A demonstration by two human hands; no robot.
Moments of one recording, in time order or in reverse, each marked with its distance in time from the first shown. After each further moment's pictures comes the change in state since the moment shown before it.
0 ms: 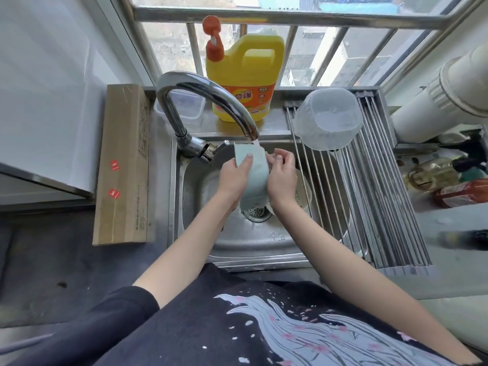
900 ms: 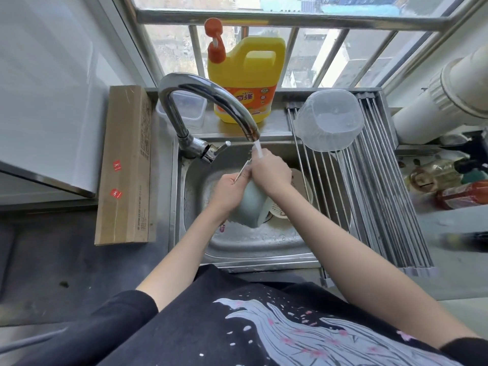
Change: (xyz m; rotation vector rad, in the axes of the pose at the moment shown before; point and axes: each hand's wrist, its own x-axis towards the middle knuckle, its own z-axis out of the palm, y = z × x) left_hand -0.005 -0.029 -0.024 0.160 -0.181 0.123; right_hand 0.018 -0.023 0.016 -1.023 -0.258 -0.171
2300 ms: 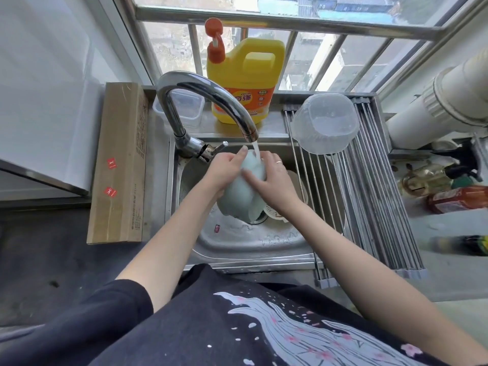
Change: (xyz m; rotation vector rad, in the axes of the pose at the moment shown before) left_hand 0.040 0.024 -0.008 -0.017 -0.016 -0.073; right_hand -0.020 0.035 0.009 0.342 0.096 -0.274
